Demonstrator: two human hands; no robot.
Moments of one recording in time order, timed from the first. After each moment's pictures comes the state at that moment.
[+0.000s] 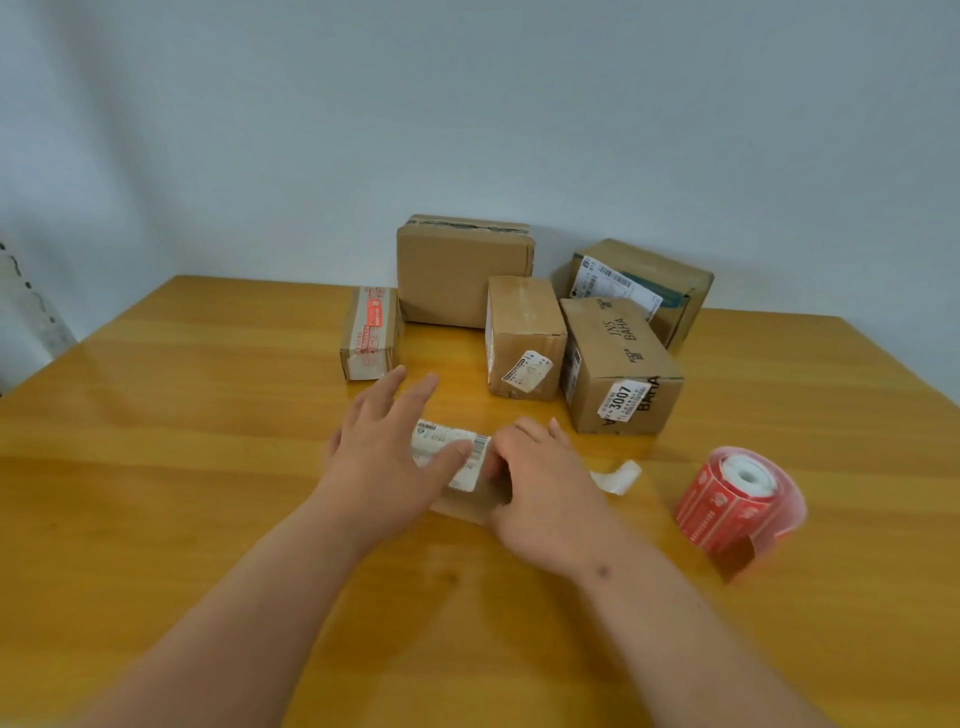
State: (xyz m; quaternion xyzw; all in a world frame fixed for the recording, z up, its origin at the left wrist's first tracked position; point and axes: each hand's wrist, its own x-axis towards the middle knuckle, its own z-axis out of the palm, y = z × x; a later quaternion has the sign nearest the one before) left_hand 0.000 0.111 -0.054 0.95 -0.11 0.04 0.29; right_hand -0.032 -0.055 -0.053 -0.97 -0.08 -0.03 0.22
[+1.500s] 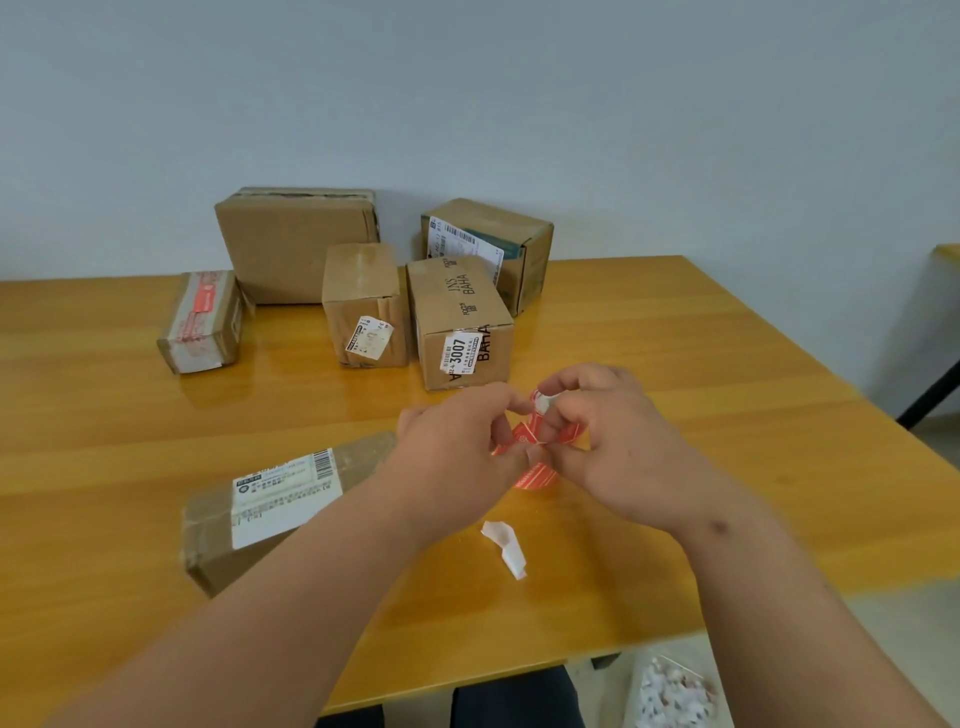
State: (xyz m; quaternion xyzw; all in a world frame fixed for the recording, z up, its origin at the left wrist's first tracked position) left_hand -0.062 -0.060 -0.035 0.89 -0.30 -0.04 0.34; right_hand -0.112 -0.221 -0.026 -0.96 -0.01 -0.09 0.27
